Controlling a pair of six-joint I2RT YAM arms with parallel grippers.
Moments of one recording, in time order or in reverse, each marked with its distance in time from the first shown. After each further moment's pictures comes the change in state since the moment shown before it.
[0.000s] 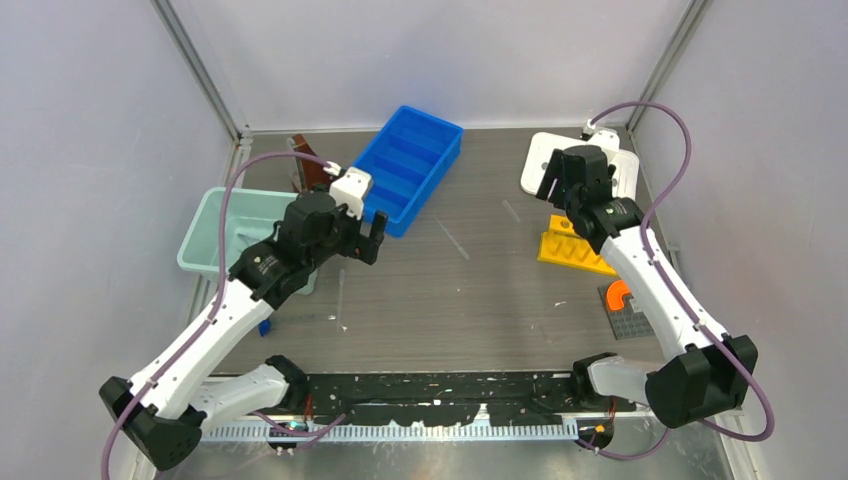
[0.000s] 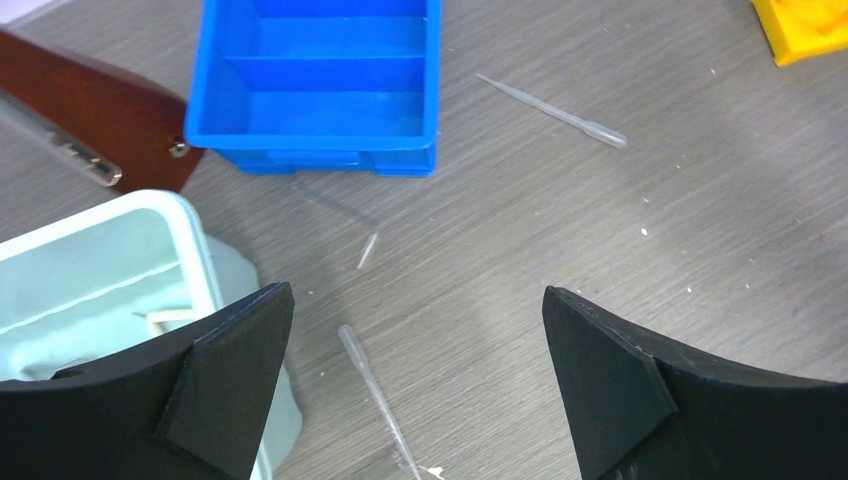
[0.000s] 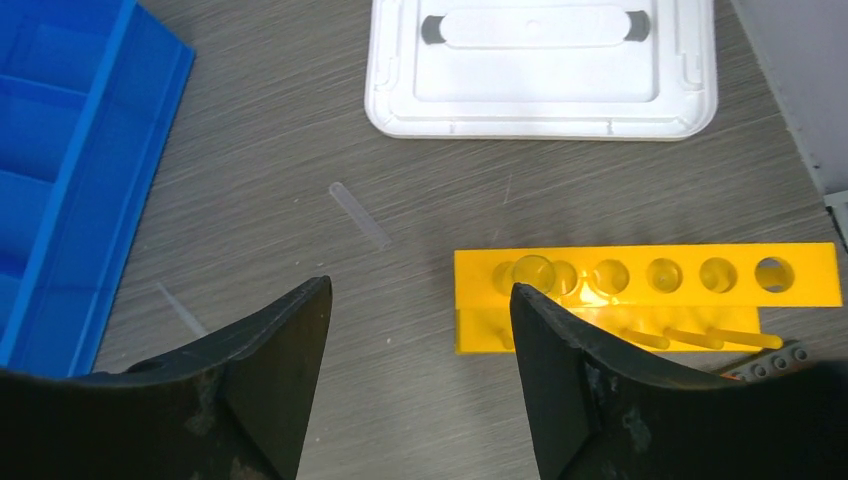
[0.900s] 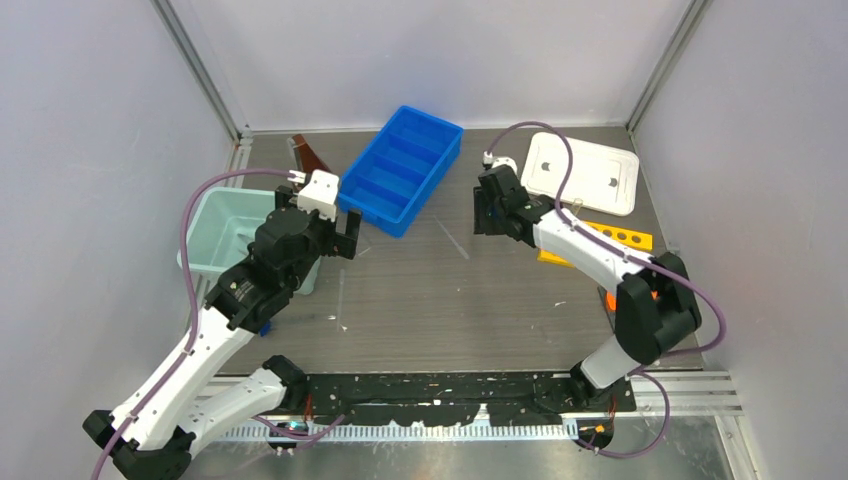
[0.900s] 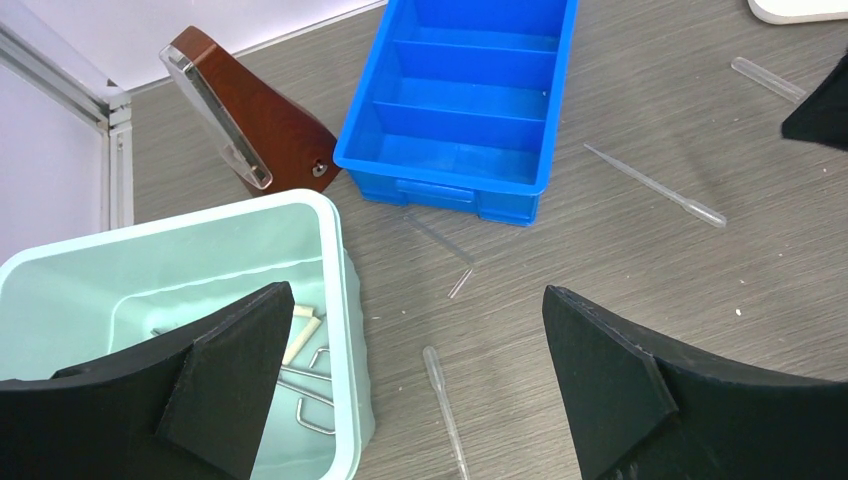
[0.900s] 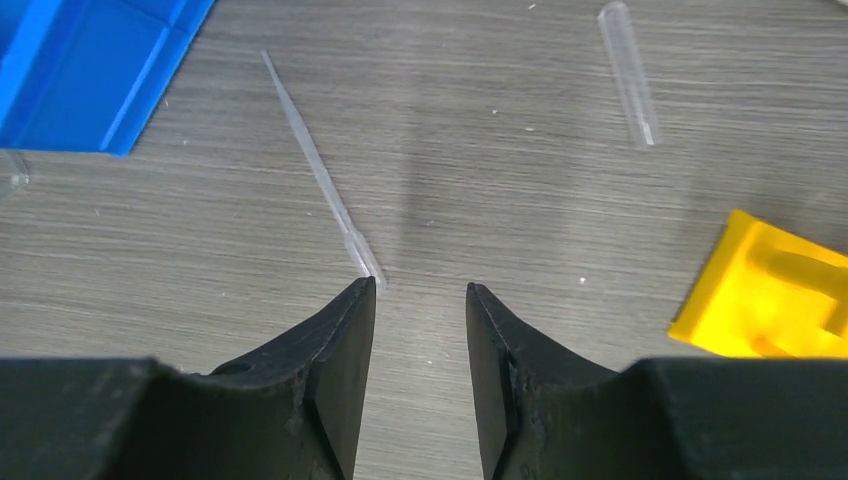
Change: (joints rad) left arm 0.000 -0.184 -0.071 0.076 -0.254 0.044; right arm 0.275 0.314 0.011 0.052 -0.203 -0.002
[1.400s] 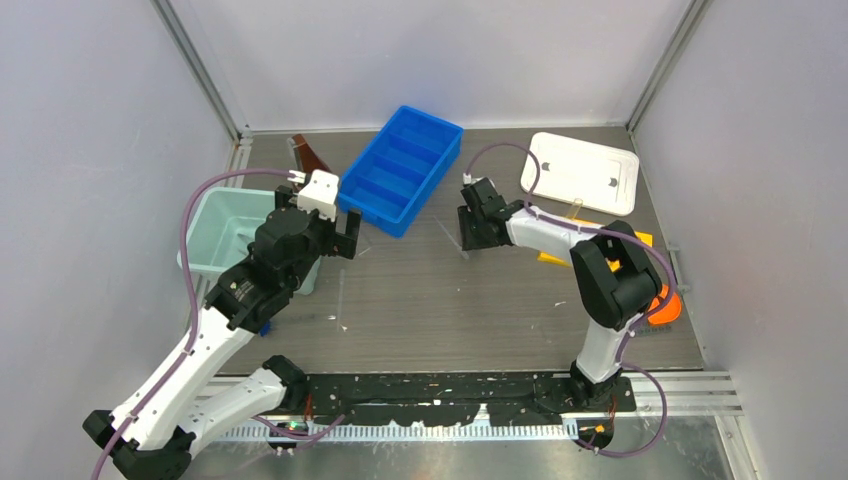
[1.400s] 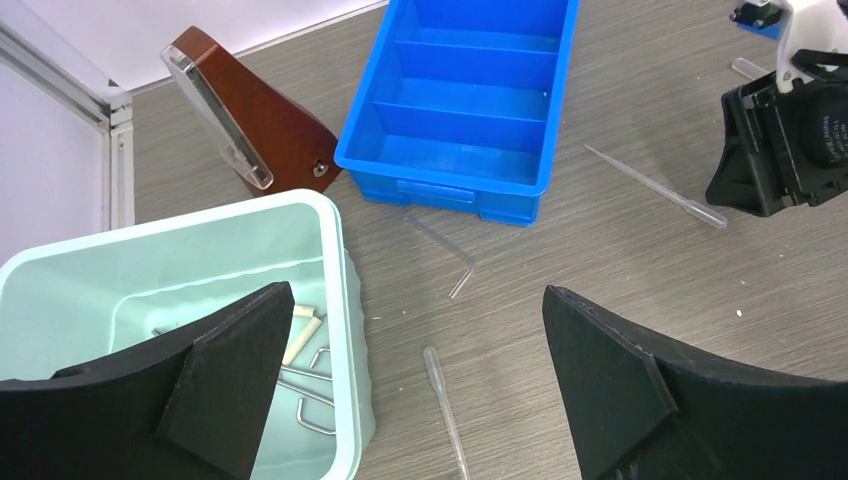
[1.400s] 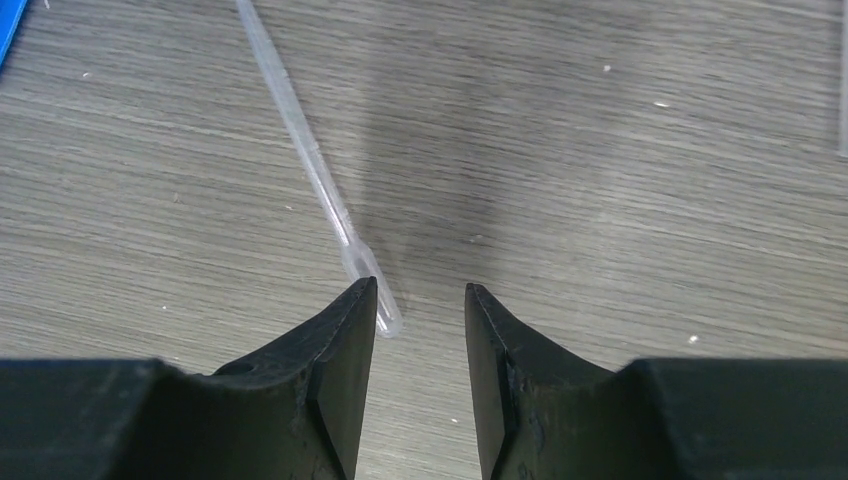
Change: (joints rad) left arm 0.000 0.000 0.000 0.001 -0.002 0.000; right arm 0.013 0.259 0.001 0.085 -0.118 -0.025
